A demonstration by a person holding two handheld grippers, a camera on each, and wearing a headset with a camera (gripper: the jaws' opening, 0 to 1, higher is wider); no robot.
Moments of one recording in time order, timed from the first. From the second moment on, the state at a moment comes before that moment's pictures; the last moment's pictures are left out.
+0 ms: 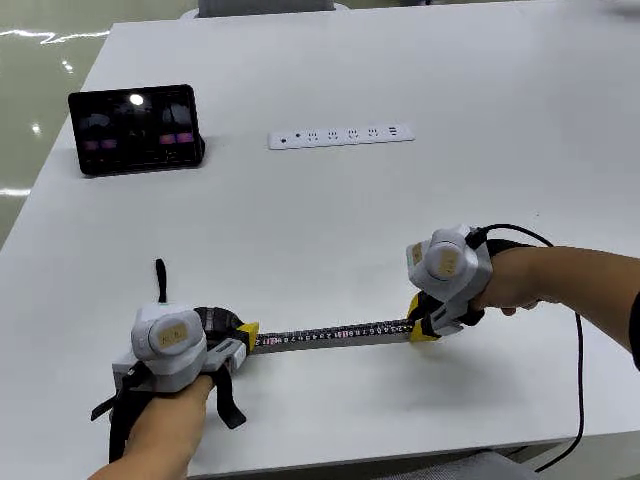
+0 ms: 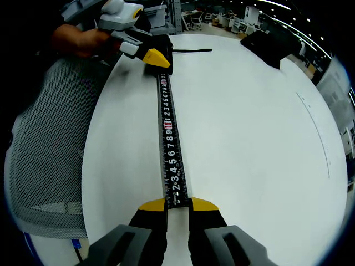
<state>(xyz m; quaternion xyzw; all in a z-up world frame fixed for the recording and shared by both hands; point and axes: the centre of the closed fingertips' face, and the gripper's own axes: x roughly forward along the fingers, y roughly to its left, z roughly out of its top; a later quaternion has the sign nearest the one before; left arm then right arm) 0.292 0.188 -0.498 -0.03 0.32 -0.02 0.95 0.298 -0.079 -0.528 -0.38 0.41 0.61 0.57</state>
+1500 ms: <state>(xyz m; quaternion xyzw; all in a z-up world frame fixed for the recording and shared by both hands) 0.293 0.186 -0.500 -0.02 0.34 -0.03 0.94 0.300 -0.067 -0.529 -0.39 0.43 0.58 0.57</state>
